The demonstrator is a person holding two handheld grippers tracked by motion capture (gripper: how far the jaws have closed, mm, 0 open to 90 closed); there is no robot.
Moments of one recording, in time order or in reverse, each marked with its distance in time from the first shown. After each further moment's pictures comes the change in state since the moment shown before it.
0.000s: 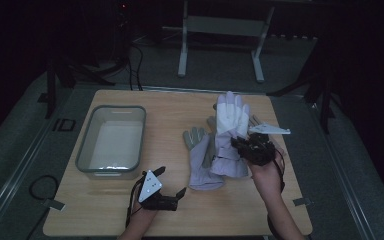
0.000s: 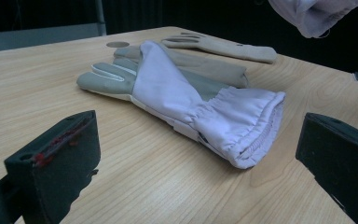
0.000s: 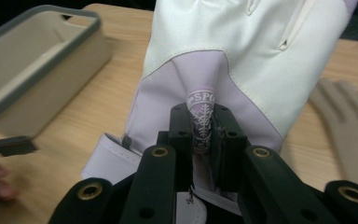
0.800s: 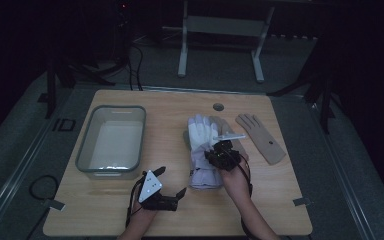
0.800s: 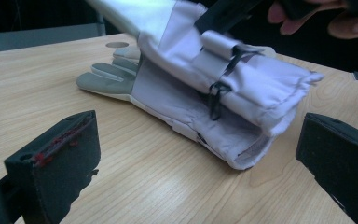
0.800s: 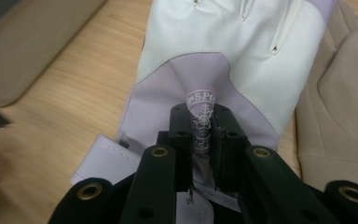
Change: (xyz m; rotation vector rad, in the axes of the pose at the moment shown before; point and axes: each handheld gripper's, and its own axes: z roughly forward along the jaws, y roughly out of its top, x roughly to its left) left arm 0.000 0.000 0.000 0.001 -0.004 0.003; right arm 0.042 -0.030 0.087 0.197 0.023 -0.009
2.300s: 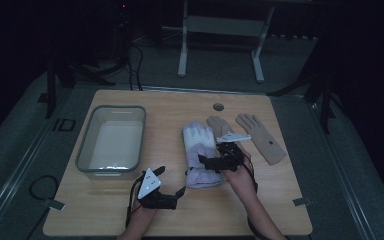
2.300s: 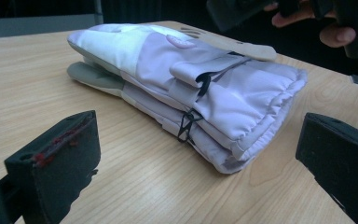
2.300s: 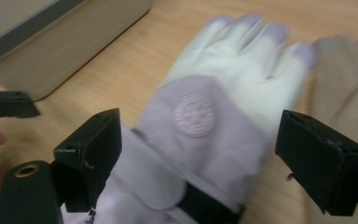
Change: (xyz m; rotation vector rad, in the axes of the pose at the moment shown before) left arm 0.004 0.001 0.002 0.029 -0.006 -0.044; right arm -0.018 -0.006 -0.003 -0.112 0.116 -0.118
